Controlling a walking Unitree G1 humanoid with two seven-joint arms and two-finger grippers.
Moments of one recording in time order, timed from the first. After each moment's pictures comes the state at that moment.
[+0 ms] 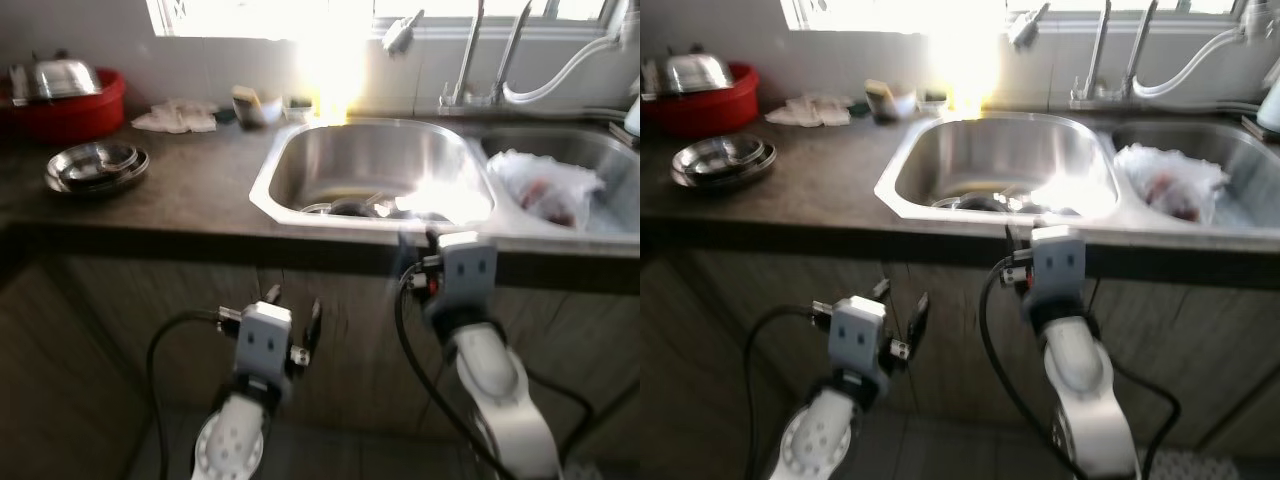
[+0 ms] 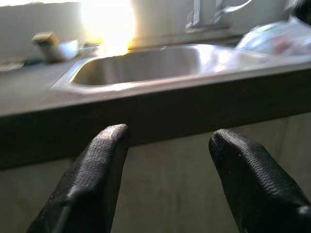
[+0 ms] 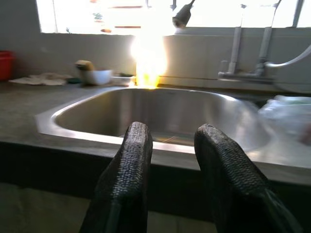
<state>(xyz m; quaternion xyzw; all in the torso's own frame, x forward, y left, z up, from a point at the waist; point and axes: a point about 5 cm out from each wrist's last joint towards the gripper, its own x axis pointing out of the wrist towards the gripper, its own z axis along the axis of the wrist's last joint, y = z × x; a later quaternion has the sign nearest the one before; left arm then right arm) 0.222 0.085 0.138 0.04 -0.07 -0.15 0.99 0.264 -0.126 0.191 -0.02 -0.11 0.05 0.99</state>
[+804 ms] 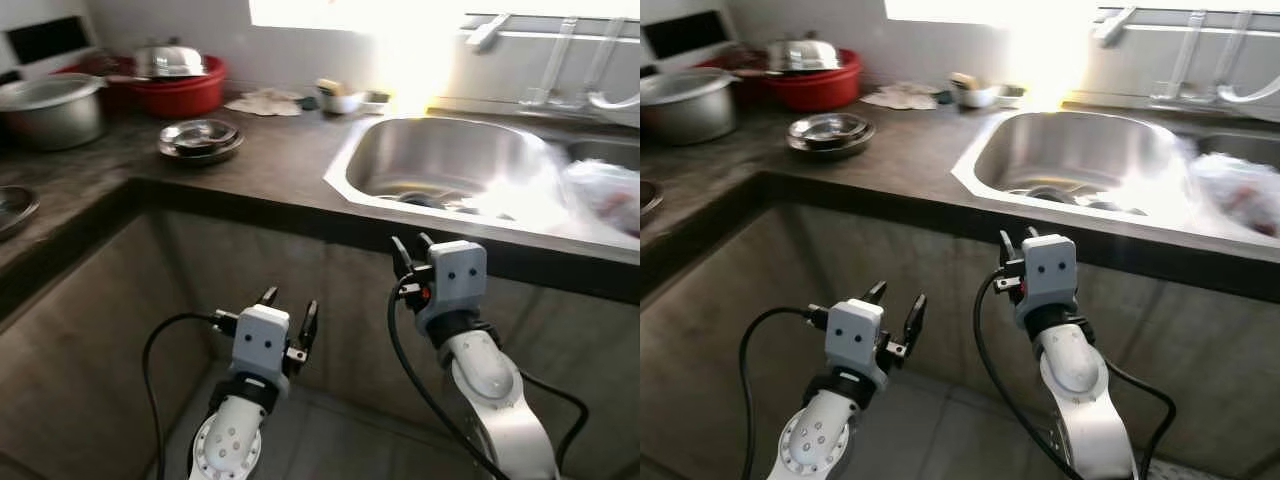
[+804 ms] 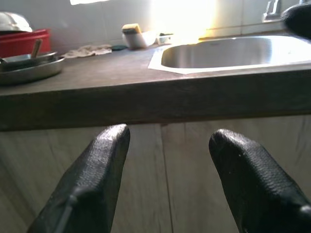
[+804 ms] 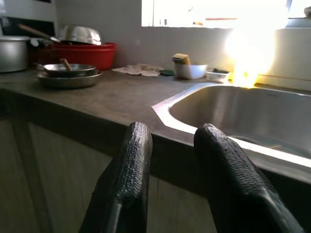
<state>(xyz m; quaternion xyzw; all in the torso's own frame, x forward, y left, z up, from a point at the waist) 0.221 0.084 0.138 0.05 -0.07 -0.15 0.98 0.263 -0.122 0.187 -0.03 -0.10 0.07 0.99</state>
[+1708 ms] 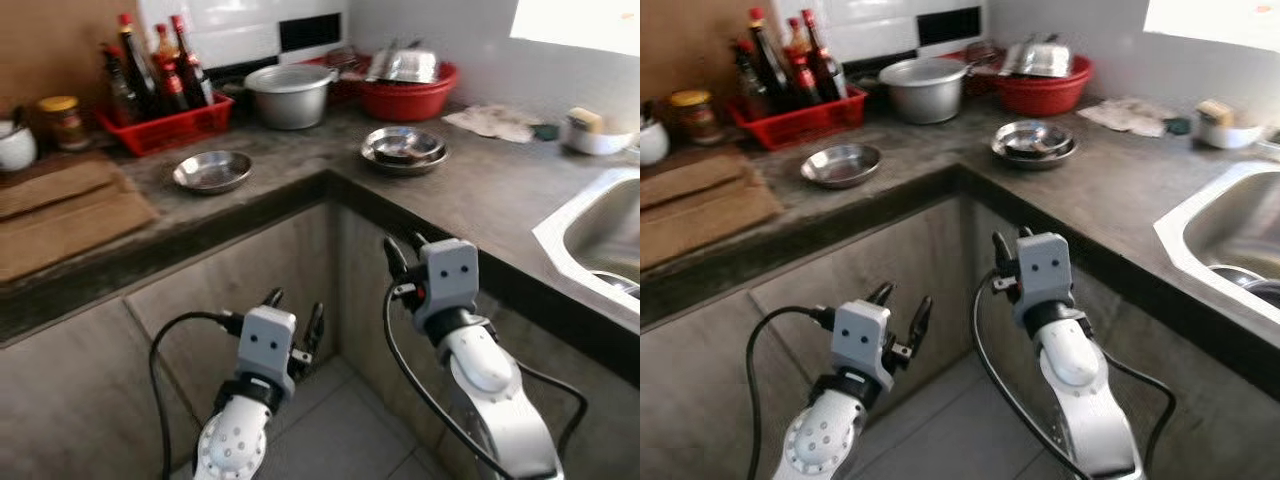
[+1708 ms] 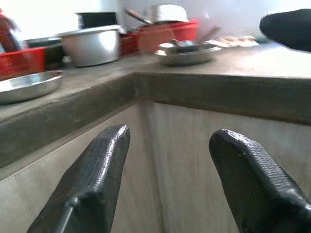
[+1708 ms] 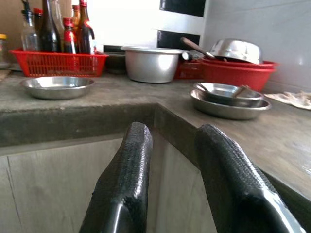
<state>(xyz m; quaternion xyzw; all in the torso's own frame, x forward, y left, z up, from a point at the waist) 0.222 0.081 0.136 0.05 -0.07 -0.16 0.98 0.269 -0.122 0.186 -0.04 -0.10 0.08 0.99</state>
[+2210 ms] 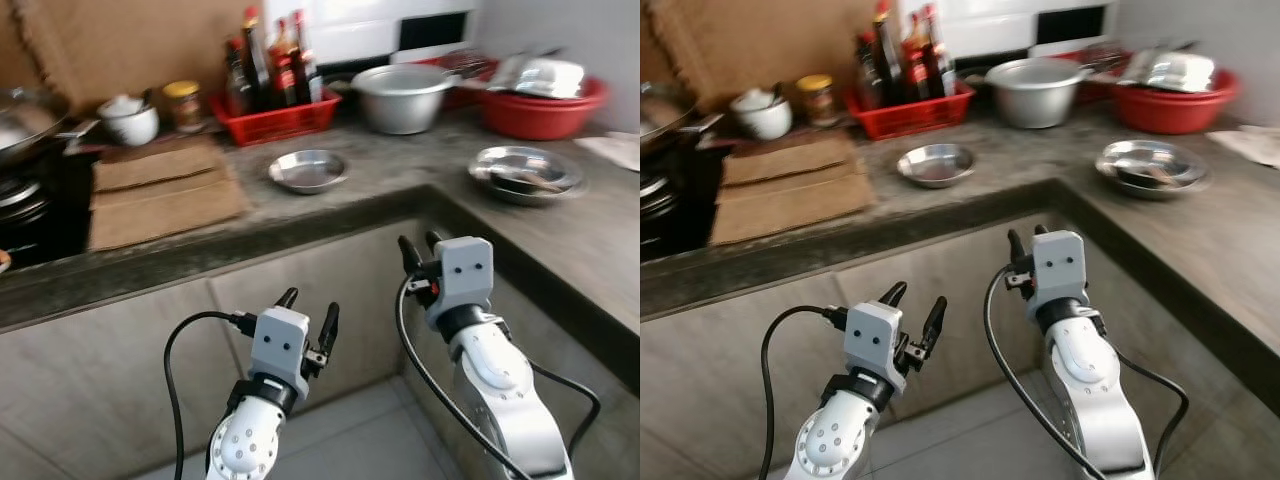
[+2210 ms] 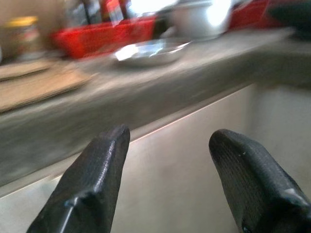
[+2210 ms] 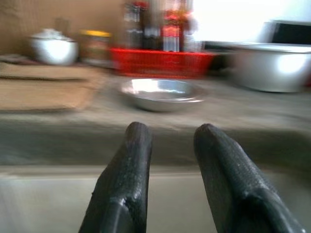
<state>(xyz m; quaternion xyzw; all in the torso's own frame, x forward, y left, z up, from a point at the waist) 0.224 0.093 0.132 0.07 -0.06 -0.14 0.99 0.275 -0.108 0.187 -0.03 -0.09 0.11 0.99</state>
